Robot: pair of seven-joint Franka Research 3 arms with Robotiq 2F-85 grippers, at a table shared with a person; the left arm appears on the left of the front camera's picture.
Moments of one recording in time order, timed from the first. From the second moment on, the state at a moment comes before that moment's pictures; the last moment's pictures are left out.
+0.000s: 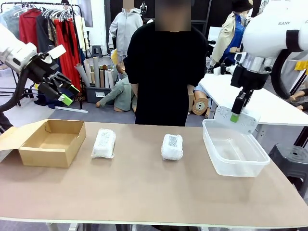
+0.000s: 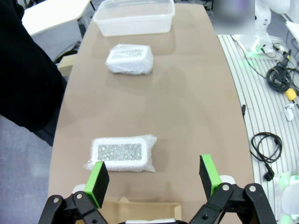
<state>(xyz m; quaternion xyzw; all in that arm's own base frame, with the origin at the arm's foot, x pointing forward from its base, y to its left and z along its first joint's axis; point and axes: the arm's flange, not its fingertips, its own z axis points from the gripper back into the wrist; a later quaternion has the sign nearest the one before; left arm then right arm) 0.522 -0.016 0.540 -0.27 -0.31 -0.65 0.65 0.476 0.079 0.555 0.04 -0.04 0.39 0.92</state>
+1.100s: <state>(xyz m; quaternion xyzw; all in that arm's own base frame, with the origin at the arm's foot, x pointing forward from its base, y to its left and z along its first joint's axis) 0.522 -0.016 0.540 -0.27 -0.31 -0.65 0.65 0.554 0.037 0.461 0.03 -0.07 0.15 0.99</state>
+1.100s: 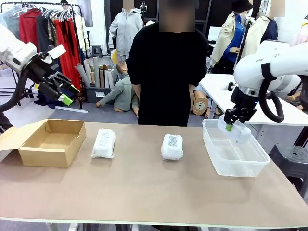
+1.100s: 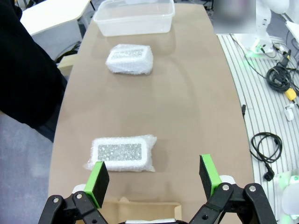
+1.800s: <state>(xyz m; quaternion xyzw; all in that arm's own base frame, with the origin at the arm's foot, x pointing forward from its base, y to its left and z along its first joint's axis) 0.522 -0.016 0.540 -0.27 -0.31 -0.65 0.65 0.555 0.038 0.455 0.03 -0.07 0.15 0.99</state>
